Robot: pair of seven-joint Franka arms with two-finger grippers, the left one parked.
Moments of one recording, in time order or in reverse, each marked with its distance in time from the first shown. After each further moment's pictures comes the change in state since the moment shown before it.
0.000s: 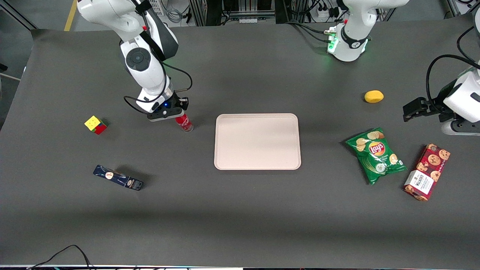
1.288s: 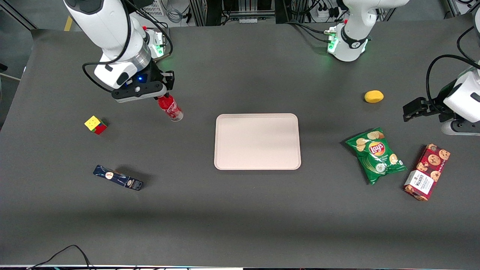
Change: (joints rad) arm -0.007 0.000 0.007 0.684 0.013 -0.701 0.018
